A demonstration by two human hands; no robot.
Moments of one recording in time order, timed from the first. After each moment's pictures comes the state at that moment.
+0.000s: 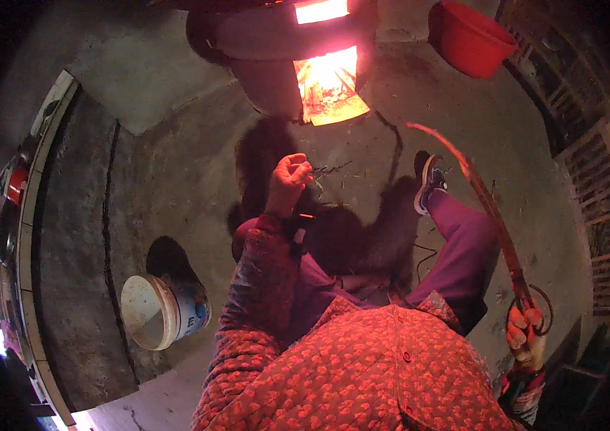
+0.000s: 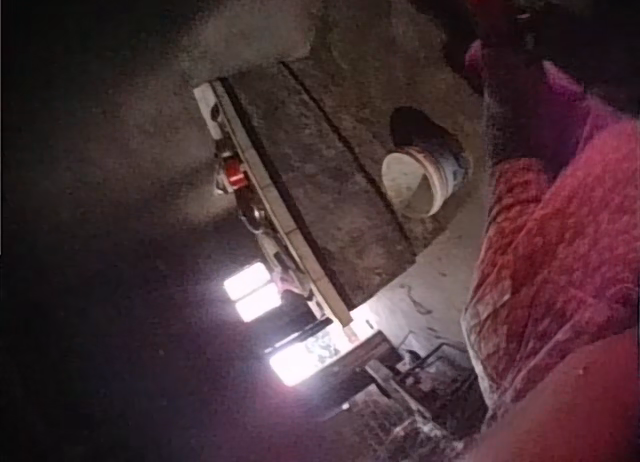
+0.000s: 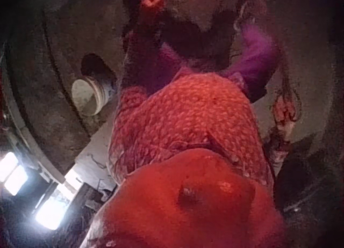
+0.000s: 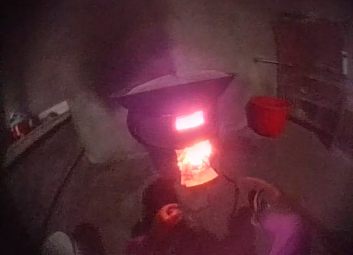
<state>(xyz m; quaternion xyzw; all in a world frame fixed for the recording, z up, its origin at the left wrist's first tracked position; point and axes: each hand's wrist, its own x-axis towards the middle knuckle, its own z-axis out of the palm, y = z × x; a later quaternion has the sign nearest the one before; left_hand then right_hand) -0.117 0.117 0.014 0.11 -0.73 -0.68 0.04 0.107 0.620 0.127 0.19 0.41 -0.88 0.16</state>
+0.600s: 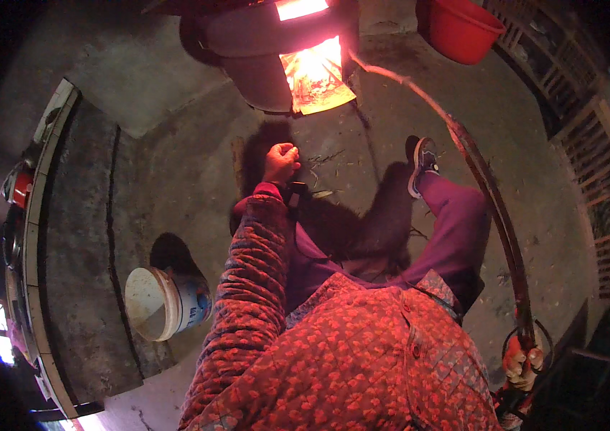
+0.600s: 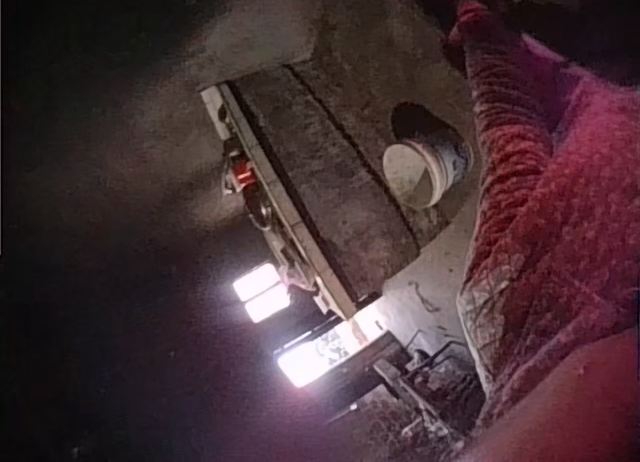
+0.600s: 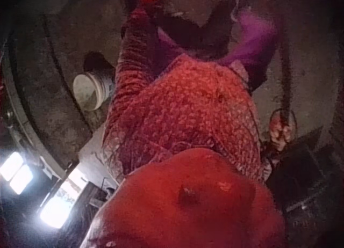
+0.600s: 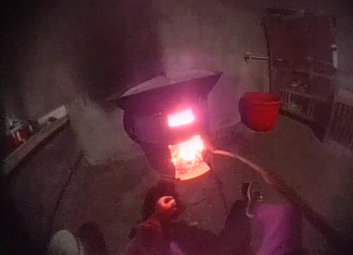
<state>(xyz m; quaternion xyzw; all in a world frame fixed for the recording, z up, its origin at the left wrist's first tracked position) -0.146 0.105 -0.030 0.15 -0.75 -0.65 0.01 0.216 0.647 0.121 0.14 0.37 -0.91 0.15</state>
